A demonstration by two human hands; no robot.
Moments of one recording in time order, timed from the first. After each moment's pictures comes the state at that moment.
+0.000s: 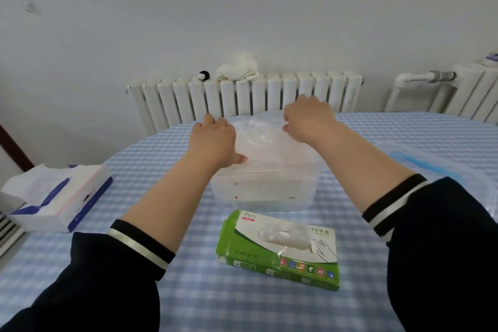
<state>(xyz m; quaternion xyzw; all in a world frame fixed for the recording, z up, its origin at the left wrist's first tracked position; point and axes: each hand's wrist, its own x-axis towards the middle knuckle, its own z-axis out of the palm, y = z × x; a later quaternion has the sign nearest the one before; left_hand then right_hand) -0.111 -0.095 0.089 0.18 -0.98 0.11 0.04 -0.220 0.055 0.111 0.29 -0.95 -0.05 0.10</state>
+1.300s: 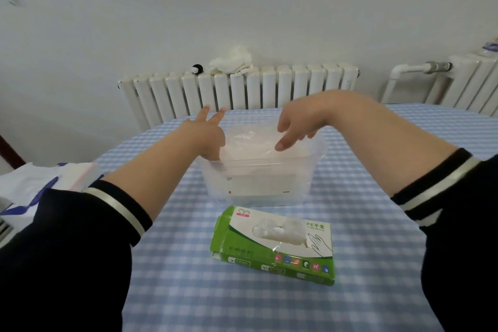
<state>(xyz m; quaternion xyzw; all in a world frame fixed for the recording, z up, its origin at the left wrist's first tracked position) -0.129 -0.117 0.094 0.15 -0.97 0.11 -0.15 -0.203 0.077 0.152 0.38 -0.91 -0.04 -0.17</state>
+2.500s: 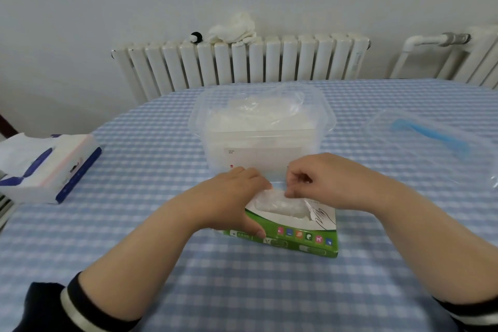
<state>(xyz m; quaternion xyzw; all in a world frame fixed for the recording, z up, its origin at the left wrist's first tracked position) -0.031 -0.045 0.020 -0.06 -0.99 -0.10 -0.11 -0.128 0.137 0.049 0.43 -0.88 0.13 -0.16</state>
